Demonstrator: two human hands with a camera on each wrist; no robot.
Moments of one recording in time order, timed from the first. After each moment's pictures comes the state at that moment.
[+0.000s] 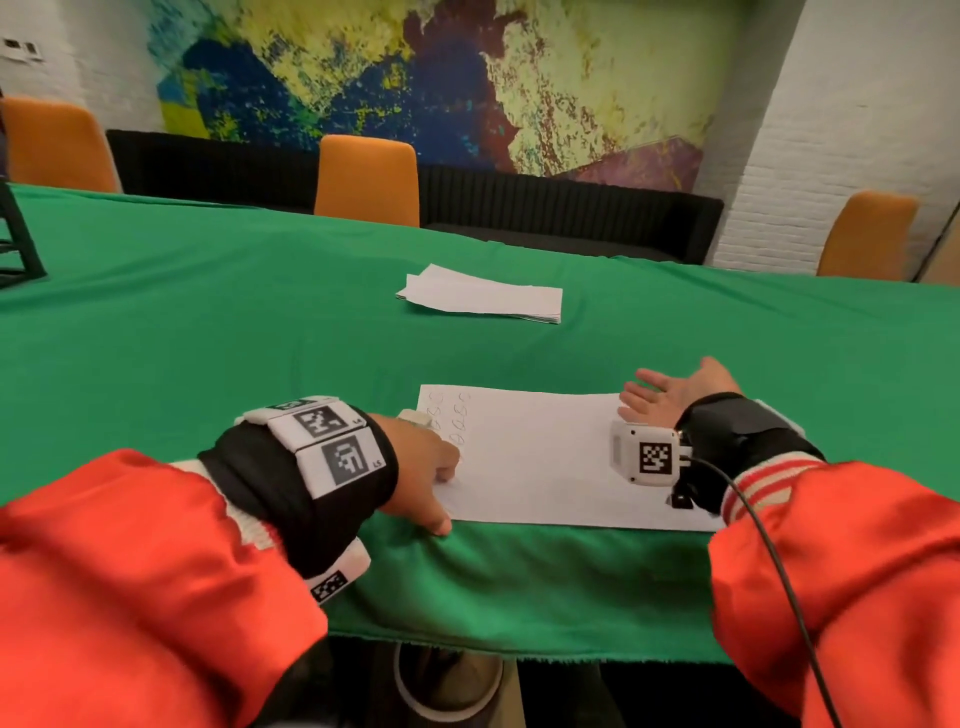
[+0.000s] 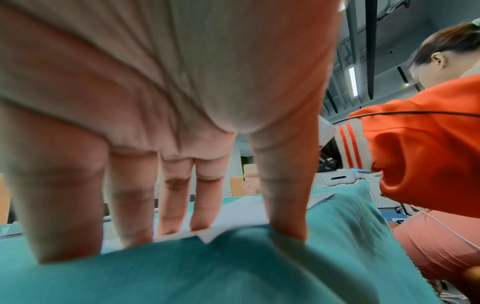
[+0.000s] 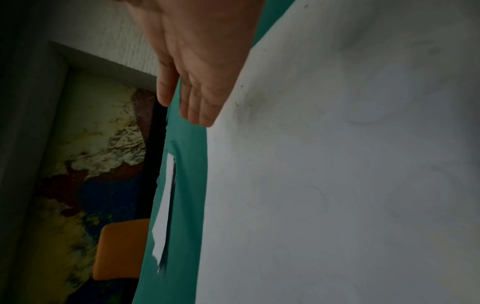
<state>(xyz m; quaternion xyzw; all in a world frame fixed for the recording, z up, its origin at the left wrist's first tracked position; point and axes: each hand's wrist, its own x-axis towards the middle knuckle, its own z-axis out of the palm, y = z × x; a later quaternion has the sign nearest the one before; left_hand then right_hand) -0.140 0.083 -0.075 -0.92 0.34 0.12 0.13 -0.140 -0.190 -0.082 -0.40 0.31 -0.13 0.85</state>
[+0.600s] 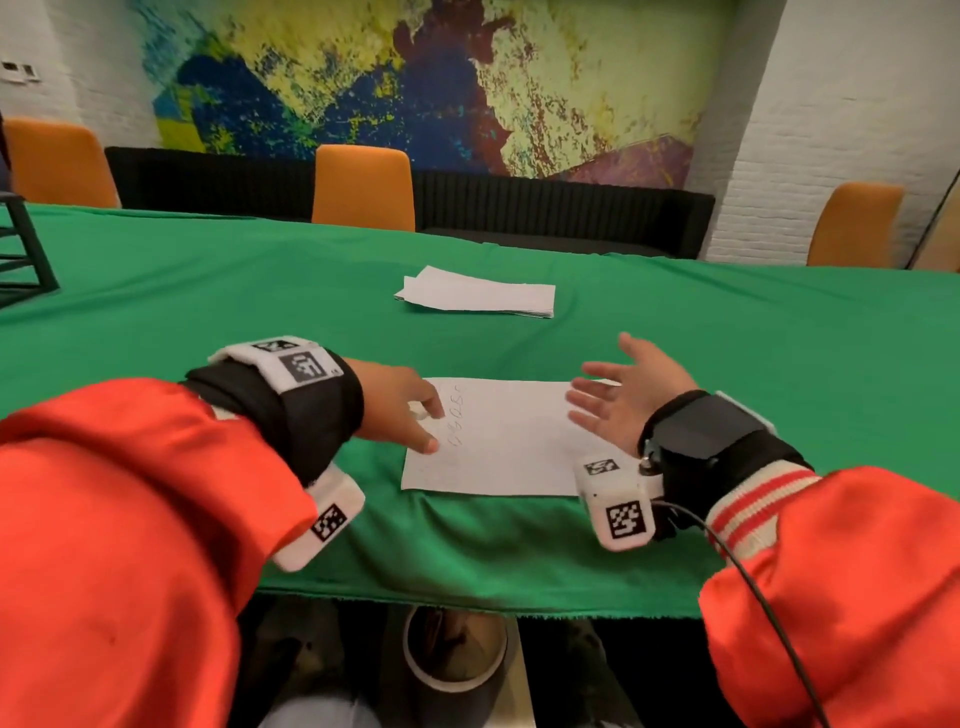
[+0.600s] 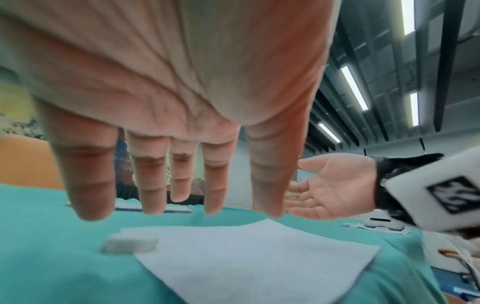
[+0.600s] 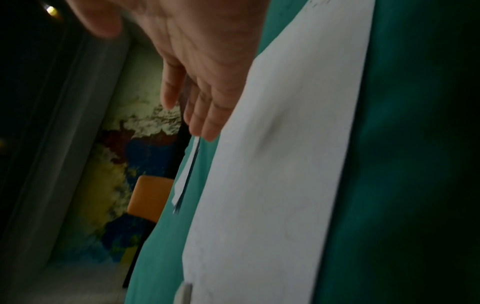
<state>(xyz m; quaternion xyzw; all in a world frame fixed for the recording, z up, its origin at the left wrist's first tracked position) -0.123 0.104 -0.057 -0.94 0.31 0.12 0.00 -0.191 -0.121 -0.069 -0.52 0.23 -0.08 0.82</state>
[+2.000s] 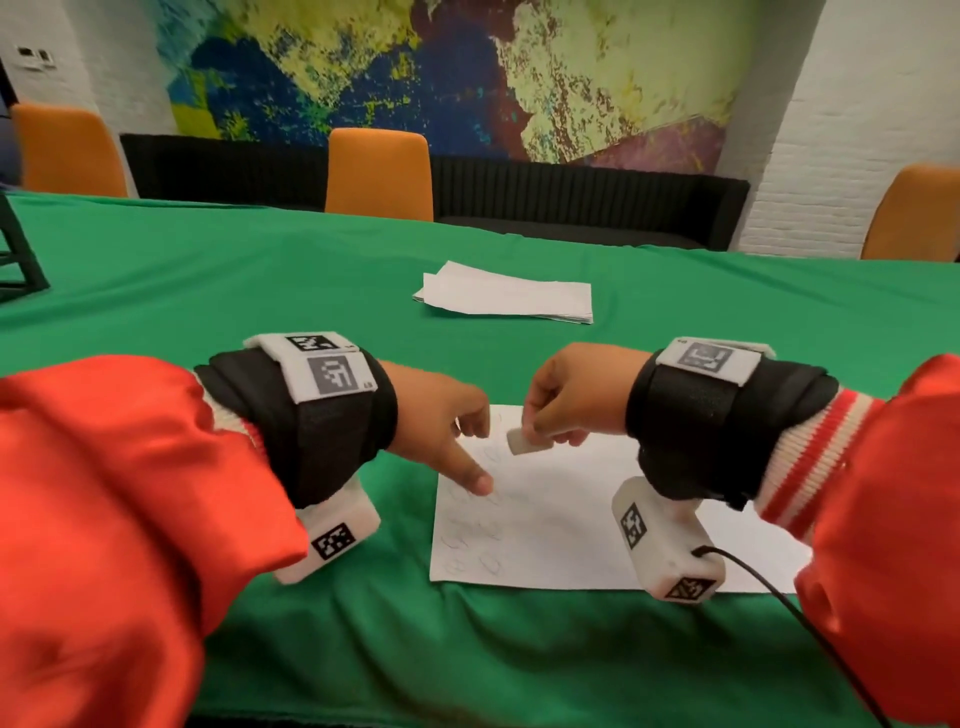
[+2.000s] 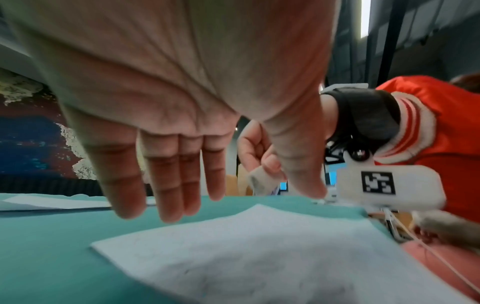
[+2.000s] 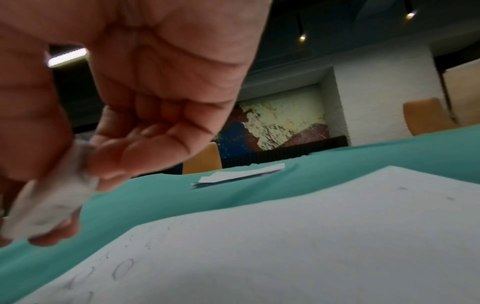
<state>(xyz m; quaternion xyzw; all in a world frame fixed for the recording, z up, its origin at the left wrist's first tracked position) -0.067 0.085 -0.051 -0.92 0.36 0.15 -0.01 -0.120 -0.067 -0.039 -0.98 0.03 0.05 0.18</state>
